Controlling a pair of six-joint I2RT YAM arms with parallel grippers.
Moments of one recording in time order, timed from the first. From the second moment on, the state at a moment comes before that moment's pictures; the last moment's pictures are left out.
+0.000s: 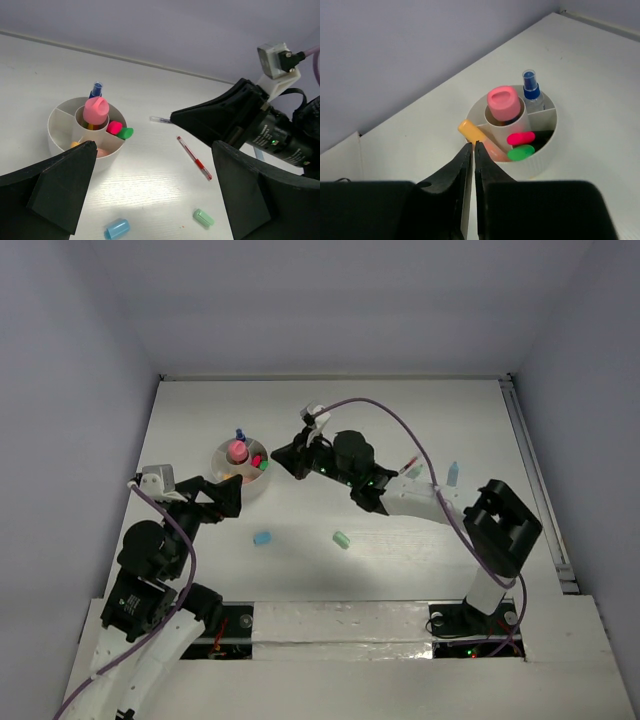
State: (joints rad) left arm -0.45 0.29 0.70 -0.40 -0.23 -0.40; right arm 0.89 1.79 1.19 0.61 -0.15 0.29
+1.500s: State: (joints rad) left arm -0.45 0.42 0.55 -0.08 0.26 -0.58; right arm 0.27 1.65 0.93 -0.12 0.16 0.47
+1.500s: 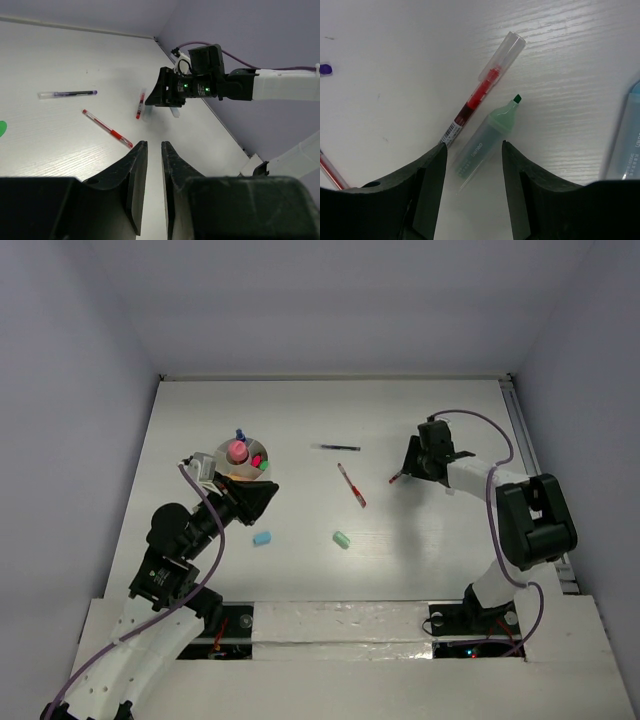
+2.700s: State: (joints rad) left arm -0.45 0.45 0.55 -0.05 0.29 -0.59; right arm 0.27 1.71 0.98 -0.26 0.18 0.46
